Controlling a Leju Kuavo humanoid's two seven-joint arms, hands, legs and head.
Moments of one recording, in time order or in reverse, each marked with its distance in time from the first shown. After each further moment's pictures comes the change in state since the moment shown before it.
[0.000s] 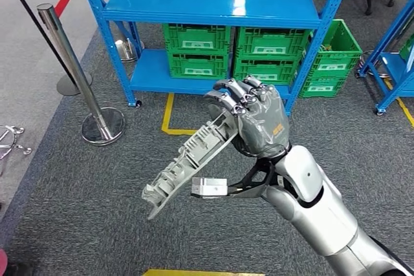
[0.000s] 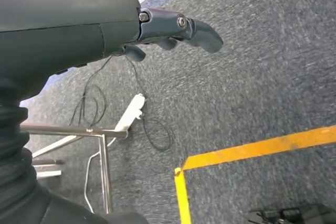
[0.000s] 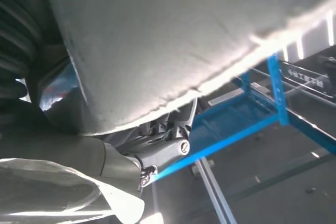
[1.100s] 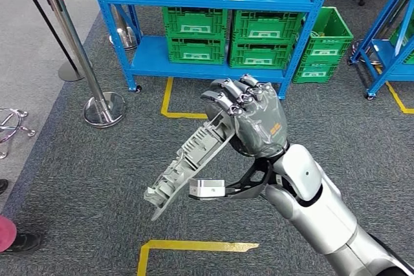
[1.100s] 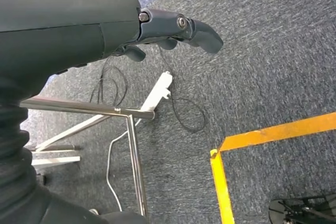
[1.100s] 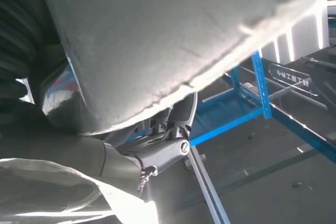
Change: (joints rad) left arm 0.021 -0.006 0.003 0.000 0.035 0.000 -0.021; right arm -0.012 -0.003 0.005 -0.005 0.011 0.003 -0.005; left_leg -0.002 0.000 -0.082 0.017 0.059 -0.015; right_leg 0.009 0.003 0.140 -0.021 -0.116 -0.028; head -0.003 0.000
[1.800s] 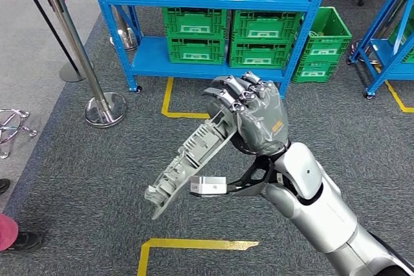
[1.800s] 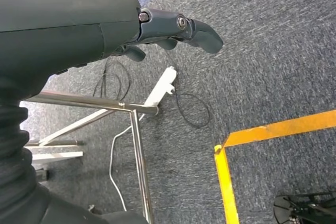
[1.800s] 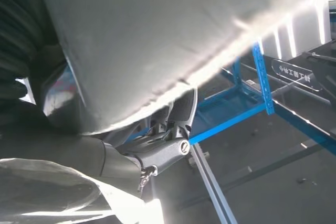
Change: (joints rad) left arm 0.000 0.000 0.000 0.000 0.023 0.000 0.001; right arm -0.006 0.000 0.001 0.000 -0.023 0.002 0.011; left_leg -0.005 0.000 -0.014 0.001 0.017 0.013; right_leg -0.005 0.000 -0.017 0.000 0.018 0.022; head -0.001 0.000
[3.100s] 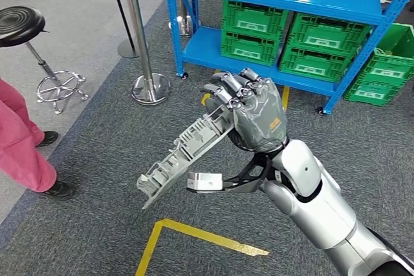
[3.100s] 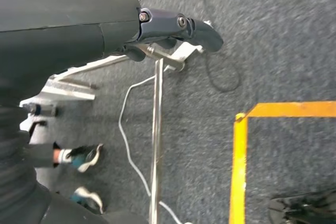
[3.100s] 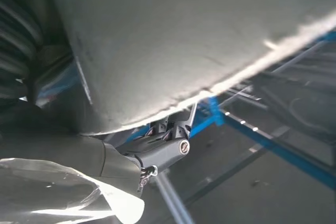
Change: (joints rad) left arm -0.039 0.012 -0.041 0.009 0.019 0.000 -0.003; right arm -0.015 -0.002 -0.003 -0.001 0.046 0.007 0.021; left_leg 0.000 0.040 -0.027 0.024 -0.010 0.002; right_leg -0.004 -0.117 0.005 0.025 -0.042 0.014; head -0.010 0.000
